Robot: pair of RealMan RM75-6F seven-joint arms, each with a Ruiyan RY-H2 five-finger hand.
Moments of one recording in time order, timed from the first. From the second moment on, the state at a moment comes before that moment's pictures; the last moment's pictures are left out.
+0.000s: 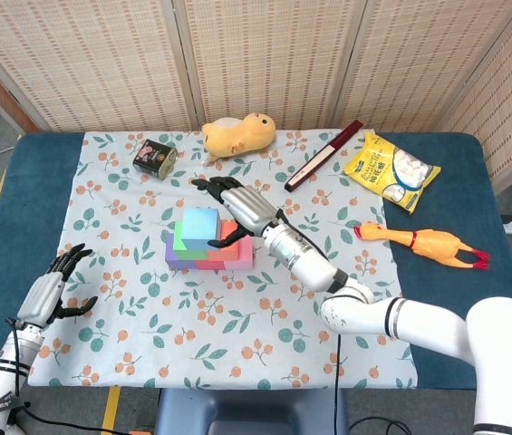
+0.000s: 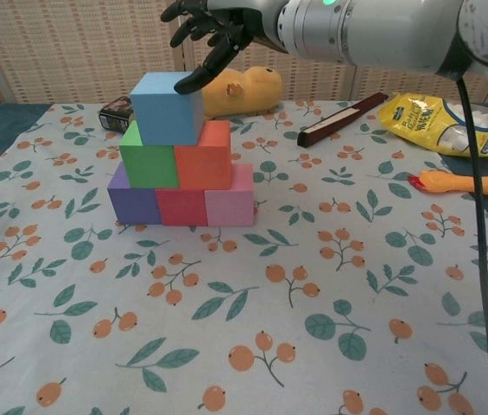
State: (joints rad) left arm -0.34 -1.27 -0.08 -1.45 1.39 1.15 -0.41; right arm 1.17 -1.51 0.40 -1.36 -0.98 0.63 0.10
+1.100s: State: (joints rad) left arm -0.05 -1.20 0.00 -1.43 1.40 1.51 -0.25; right arm 0.34 -1.07 -0.03 -1.69 -1.49 1.51 0.23
